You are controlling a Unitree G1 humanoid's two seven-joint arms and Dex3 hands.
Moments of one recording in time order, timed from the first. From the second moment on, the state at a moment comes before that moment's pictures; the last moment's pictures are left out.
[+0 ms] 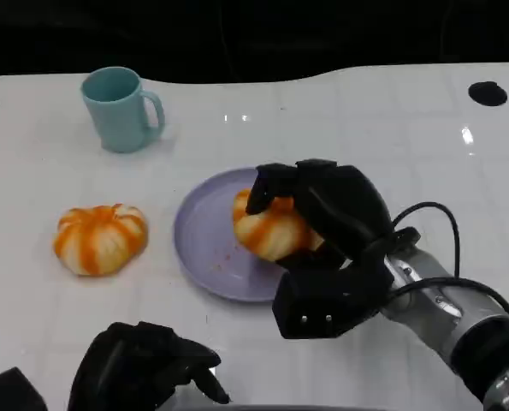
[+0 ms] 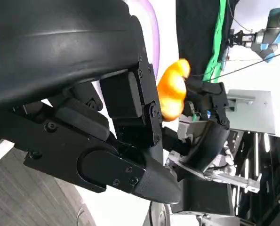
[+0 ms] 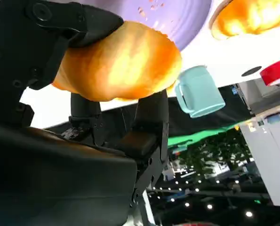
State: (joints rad) left arm 0.13 -0.06 0.04 0.25 -0.36 -0.32 -0.58; right arm -0.71 -0.05 0.49 0.89 -0.73 -0.43 -0.42
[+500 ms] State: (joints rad) left arm 0.13 -0.06 0.04 0.25 -0.35 -0.31 -0.58; right arm -0.70 -0.09 0.53 0.78 -0.76 -0.34 -0.27
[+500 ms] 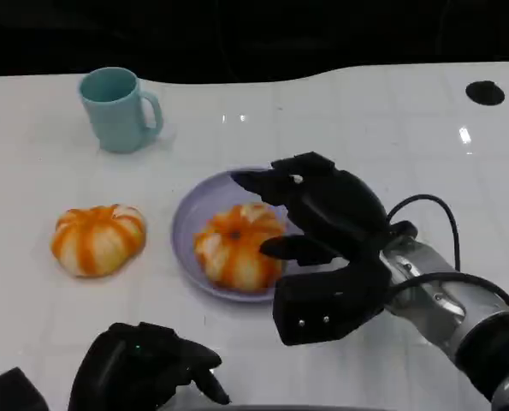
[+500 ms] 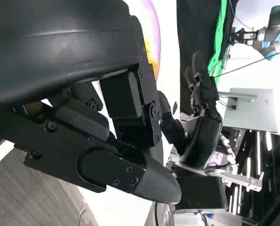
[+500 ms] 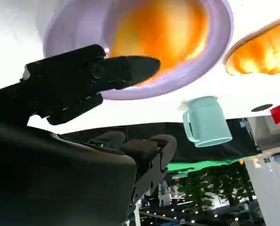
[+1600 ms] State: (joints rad) left arm 0.10 -0.06 0.05 0.27 -0.35 -0.32 -0.58; right arm -0.19 -0.21 0.29 0.22 -0.23 -0.59 0.02
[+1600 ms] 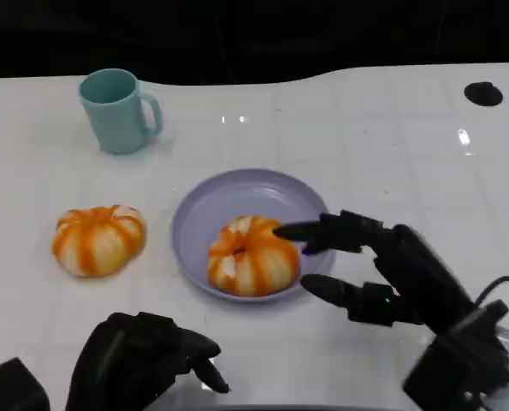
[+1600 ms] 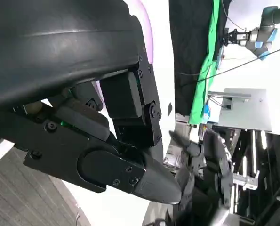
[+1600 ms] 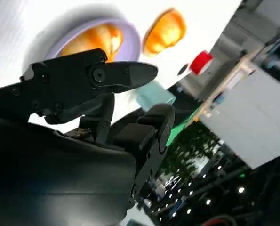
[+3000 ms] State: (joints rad) left arm 0.10 -0.05 0.05 0.28 -0.36 -0.31 -0.58; right arm 0.14 -0.20 0.09 0.10 0.06 -0.51 0.30
